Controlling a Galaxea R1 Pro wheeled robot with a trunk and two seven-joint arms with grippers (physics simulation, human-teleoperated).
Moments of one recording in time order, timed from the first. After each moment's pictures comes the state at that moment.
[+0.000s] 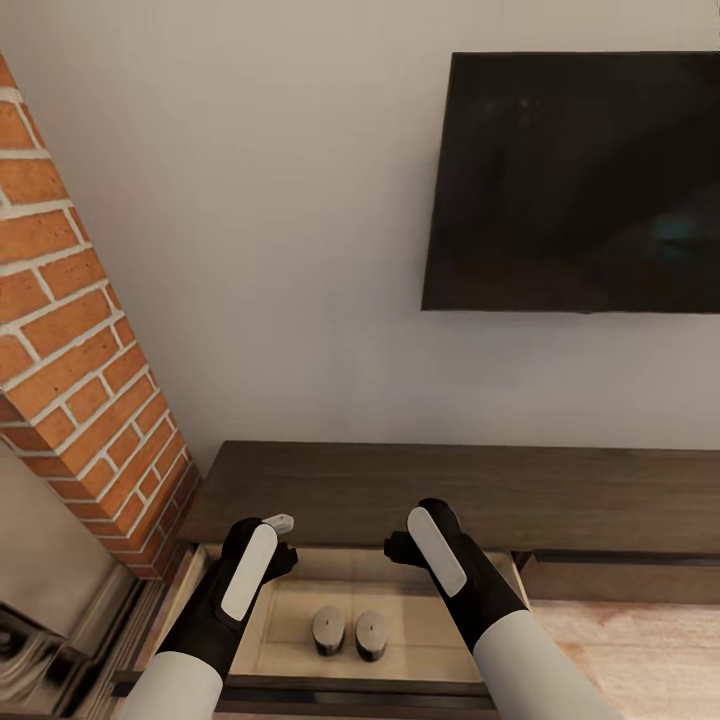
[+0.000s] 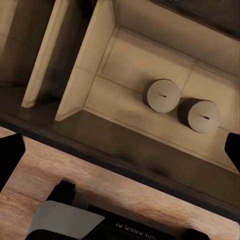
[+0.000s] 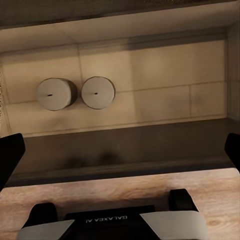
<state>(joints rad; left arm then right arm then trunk) -0.53 -0.16 -0.06 -1.04 0.66 0.87 0.85 -0.65 0.17 0.29 -0.93 -0.78 0.92 -0.80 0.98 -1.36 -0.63</state>
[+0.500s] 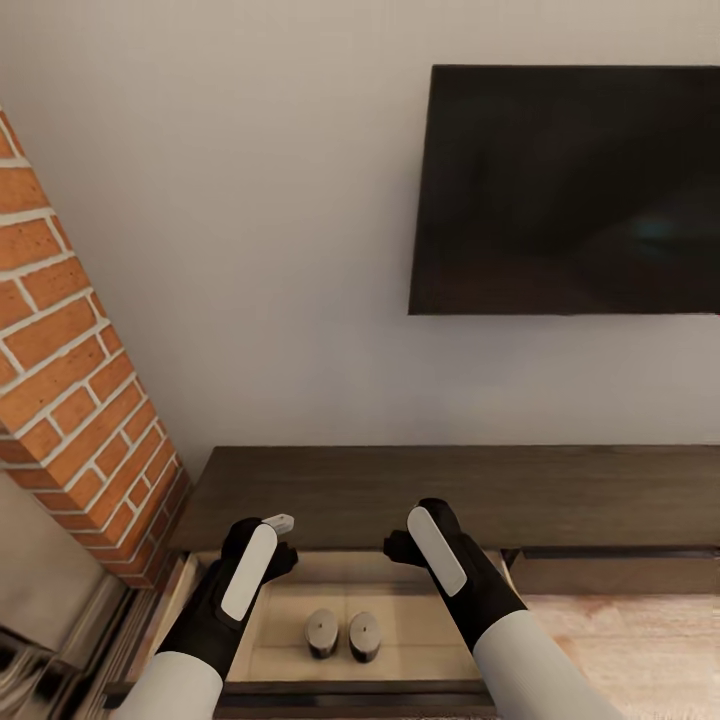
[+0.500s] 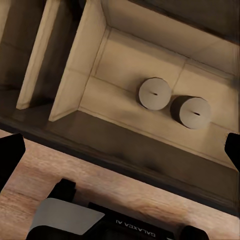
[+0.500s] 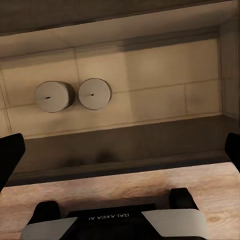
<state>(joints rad) -0.53 -0.16 -0.06 -1.04 0.65 0.87 0.84 -0.65 0.17 0.29 -0.93 -0.78 0.92 -0.80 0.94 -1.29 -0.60</state>
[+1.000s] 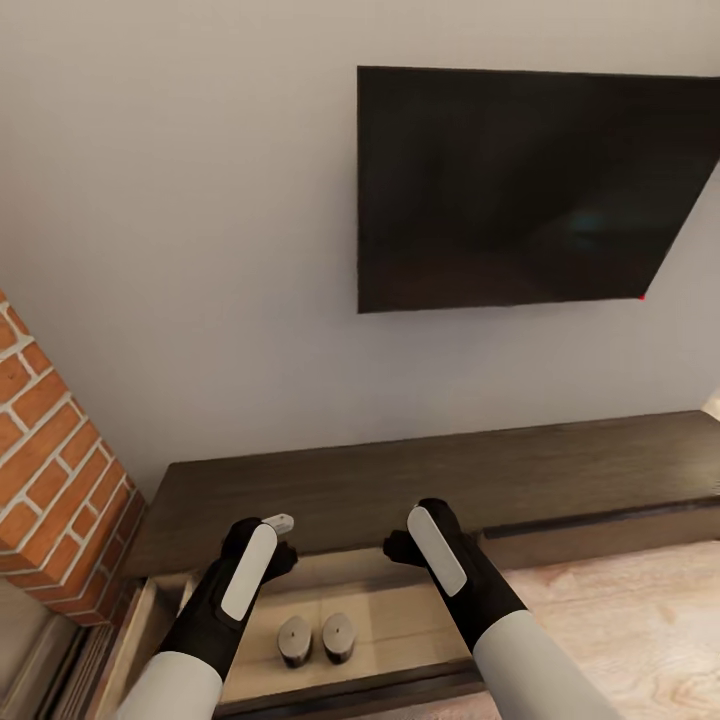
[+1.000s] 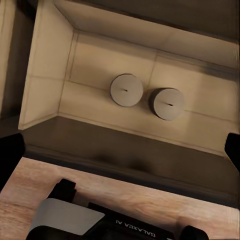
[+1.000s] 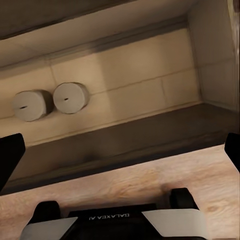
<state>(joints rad) -0.53 -0.16 -0.06 -1.05 0.65 0.87 0.84 -0.65 0.17 0.29 -0.93 -0.78 0.92 -0.79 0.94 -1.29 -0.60</state>
